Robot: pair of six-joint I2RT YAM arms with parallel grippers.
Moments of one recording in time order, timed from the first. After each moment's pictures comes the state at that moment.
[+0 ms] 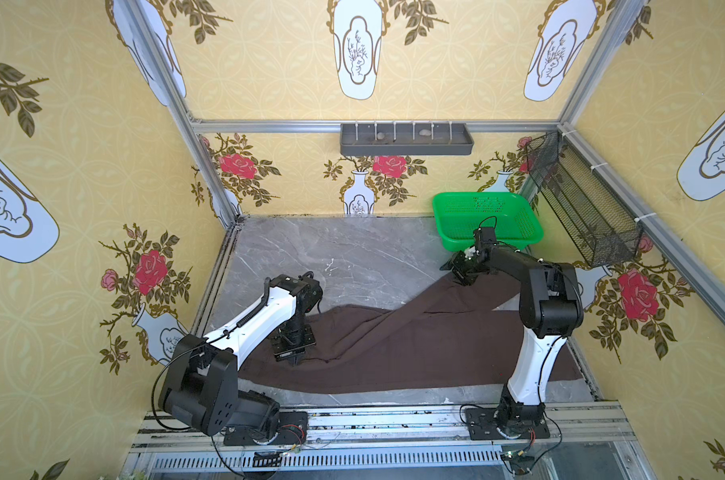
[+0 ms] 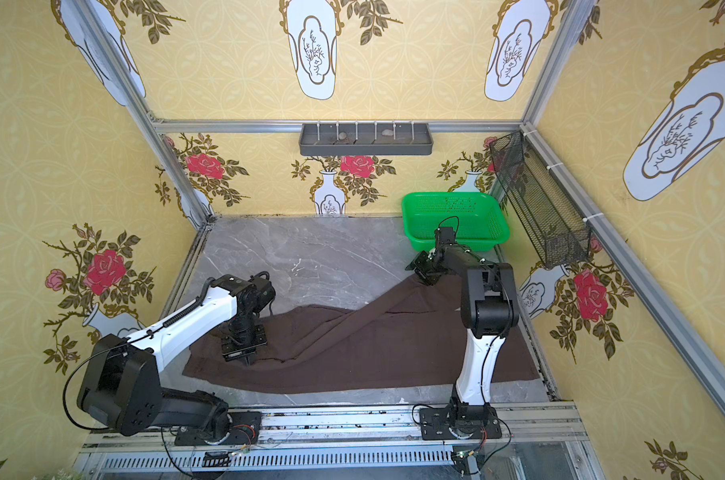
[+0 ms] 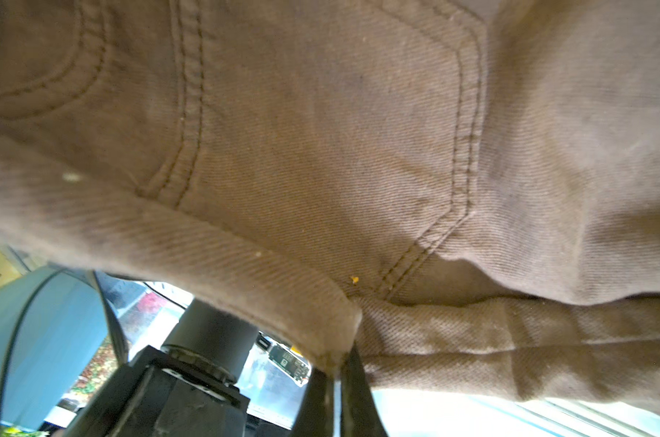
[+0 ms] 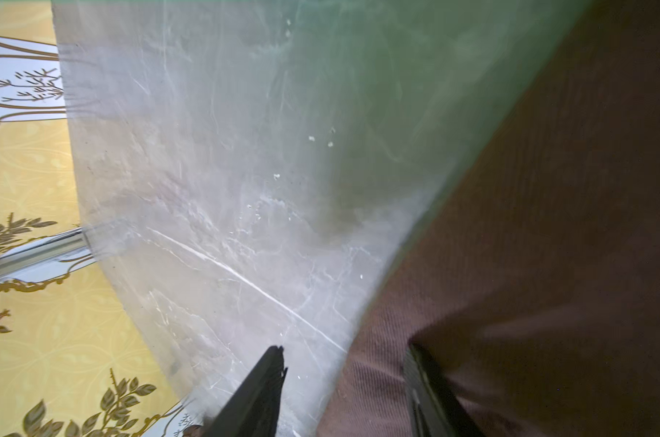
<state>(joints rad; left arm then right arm) -0.41 1.43 0.97 -1.42 -0.07 -0.78 0.00 2.01 1.33 -0.48 -0.46 0.80</state>
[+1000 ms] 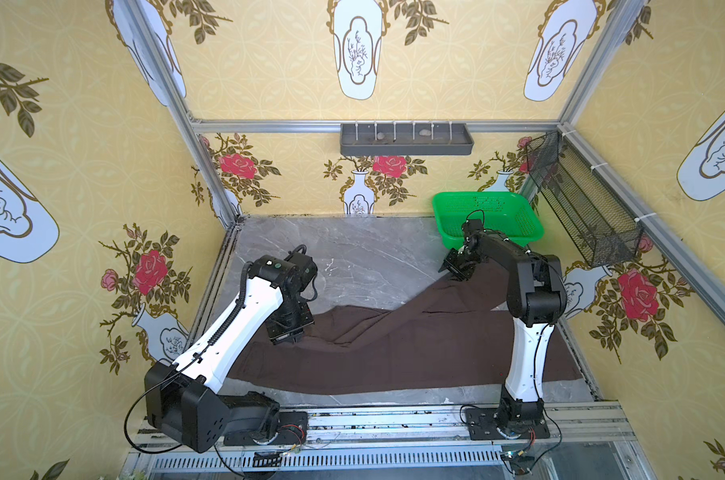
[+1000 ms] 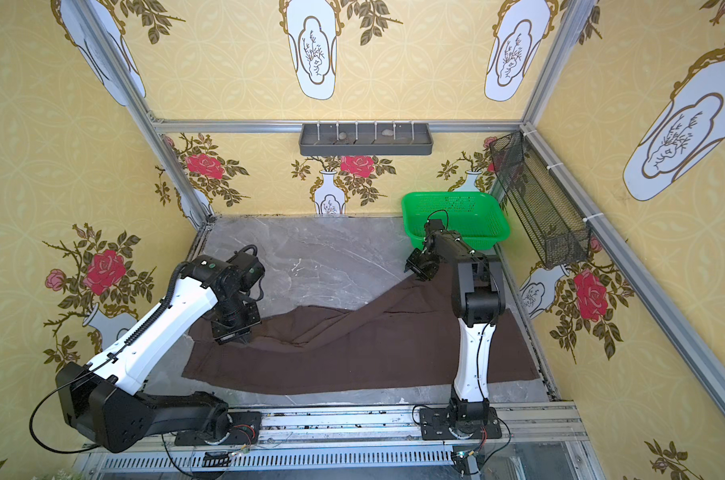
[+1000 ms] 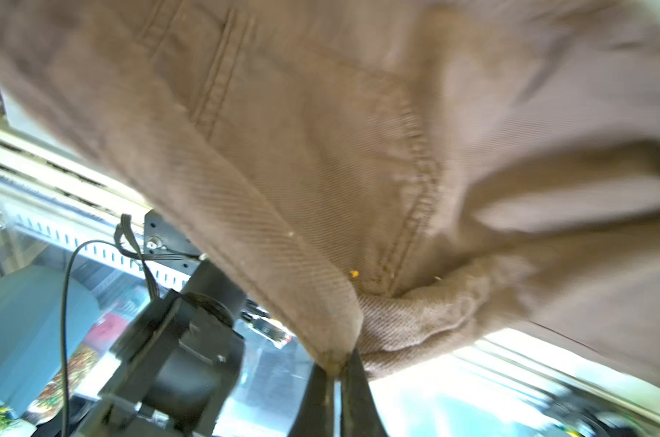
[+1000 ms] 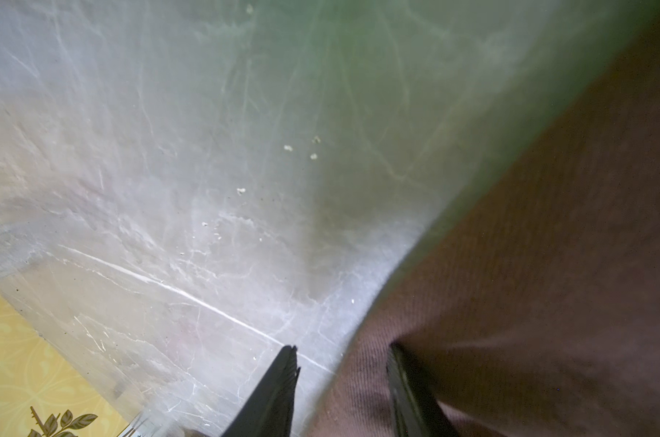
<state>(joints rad) -0.41 1.35 1.31 -1.61 -0.05 -0.83 0.04 2.18 1.58 -0.80 -0.33 0.74</state>
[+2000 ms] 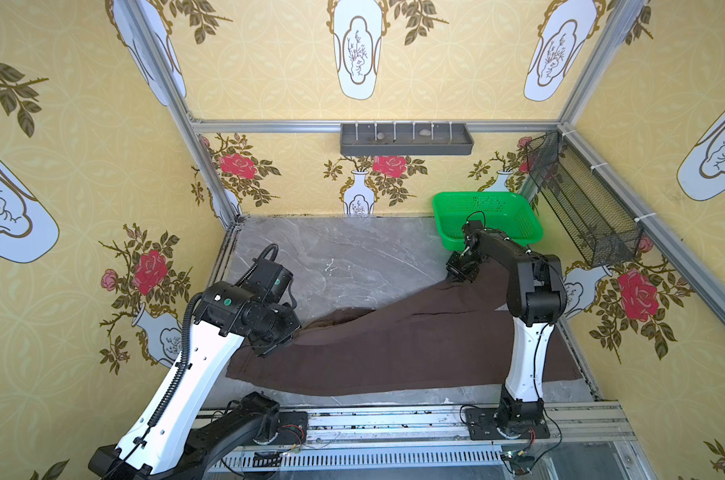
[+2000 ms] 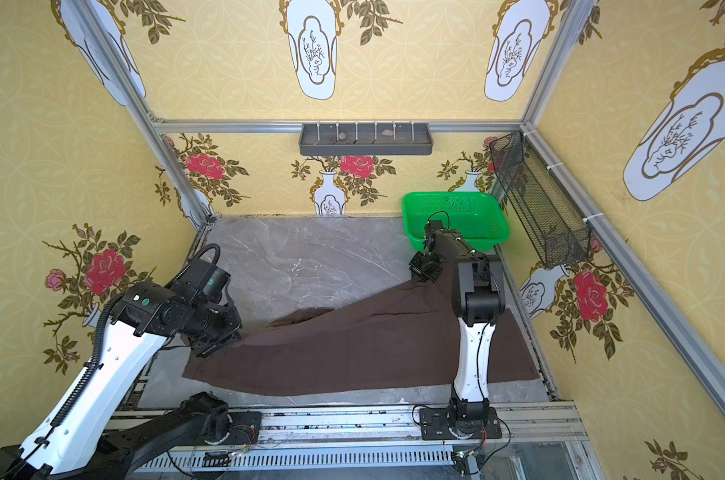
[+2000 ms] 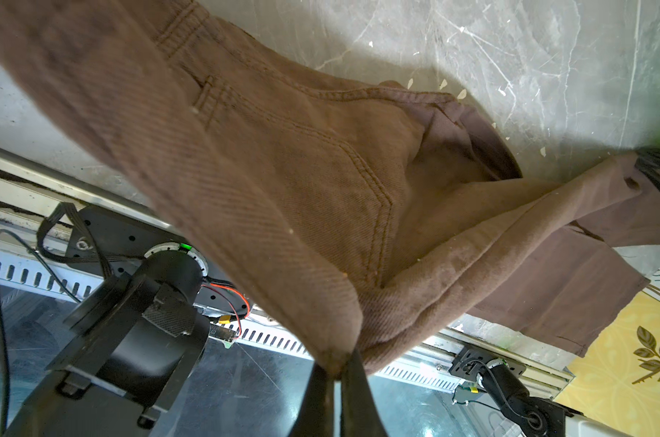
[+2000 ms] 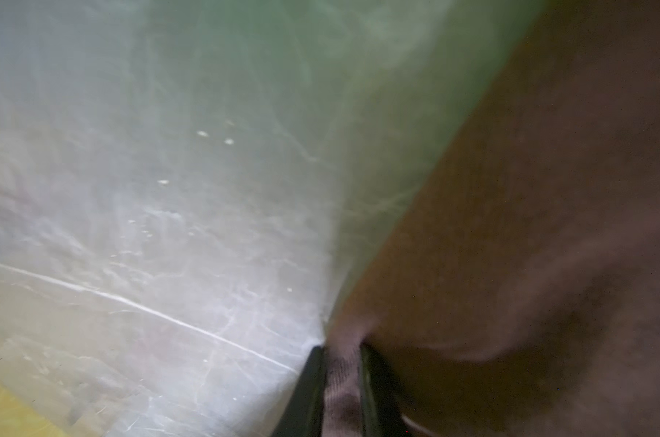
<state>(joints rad) -0.41 1.04 1.31 -1.61 -0.01 -0.95 0.04 2.19 1.61 -0.91 -0.23 0.72</state>
